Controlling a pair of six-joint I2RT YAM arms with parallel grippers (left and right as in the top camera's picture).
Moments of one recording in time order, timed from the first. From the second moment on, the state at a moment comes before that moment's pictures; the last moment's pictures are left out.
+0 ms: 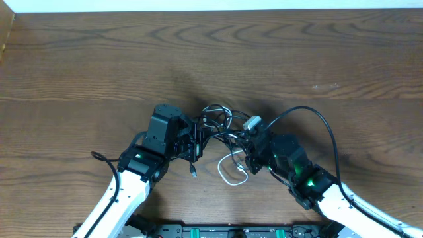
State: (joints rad) left arm -0.40 1.11 0.66 -0.33 0.39 -1.88; right arm 0.72 1.16 0.41 0.24 -0.14 0.13
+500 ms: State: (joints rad) left arm -0.41 1.11 0.66 -0.48 0.16 -1.84; right arm 0.72 1.08 0.41 0.20 -0.14 0.12
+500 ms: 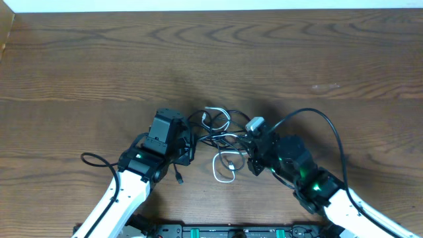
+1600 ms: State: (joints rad) left arm -0.41 1.26 0.66 -0.40 0.08 -1.84; right arm 0.53 0.60 0.41 -0.09 -0.49 0.25
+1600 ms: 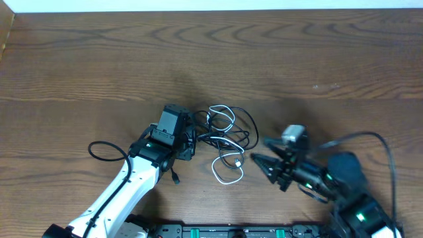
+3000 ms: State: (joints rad) left arm -0.41 1.26 0.66 -0.39 0.10 -1.84; right arm 0.64 1.23 0.41 0.22 -0.33 0.19
